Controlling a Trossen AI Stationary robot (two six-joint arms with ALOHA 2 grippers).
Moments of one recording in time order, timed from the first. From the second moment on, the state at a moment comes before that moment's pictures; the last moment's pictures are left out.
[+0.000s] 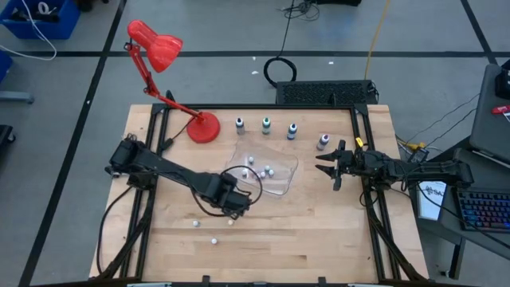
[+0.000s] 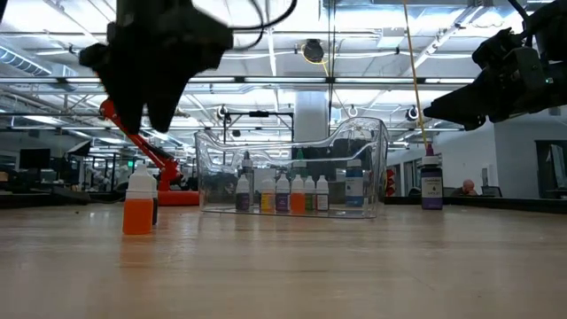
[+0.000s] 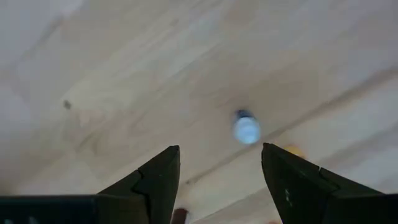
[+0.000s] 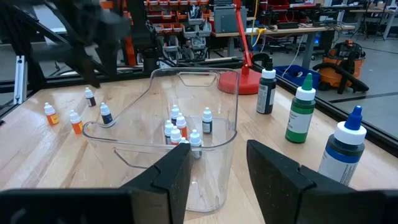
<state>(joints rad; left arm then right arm) -0.31 1.83 1.44 -1.22 -0.07 -1.30 -0.06 0.21 0.02 0.08 0.16 0.07</state>
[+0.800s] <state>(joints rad) -0.29 1.83 1.22 -0.92 0.03 -1.28 -0.06 0.21 0.02 0.08 0.16 0.07</state>
